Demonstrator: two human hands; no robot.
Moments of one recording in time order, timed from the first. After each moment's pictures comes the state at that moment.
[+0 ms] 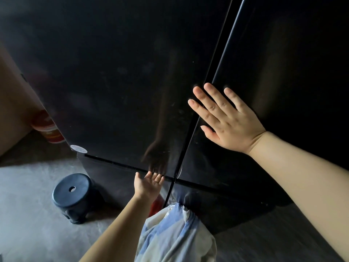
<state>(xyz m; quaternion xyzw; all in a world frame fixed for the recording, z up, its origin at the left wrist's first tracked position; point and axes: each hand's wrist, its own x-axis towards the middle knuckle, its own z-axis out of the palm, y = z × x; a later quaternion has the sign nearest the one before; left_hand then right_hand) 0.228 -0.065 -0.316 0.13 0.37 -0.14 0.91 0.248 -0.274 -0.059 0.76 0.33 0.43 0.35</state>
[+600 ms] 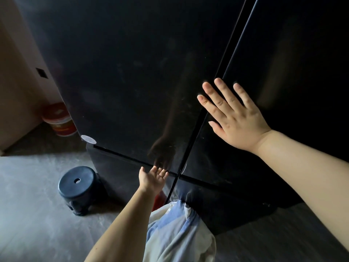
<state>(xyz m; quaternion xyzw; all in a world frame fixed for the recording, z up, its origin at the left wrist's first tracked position) 0.219 -0.063 -0.307 0.13 0.36 -0.13 0.91 0.236 -0.270 -0.057 0.79 0.33 0.39 0.32</state>
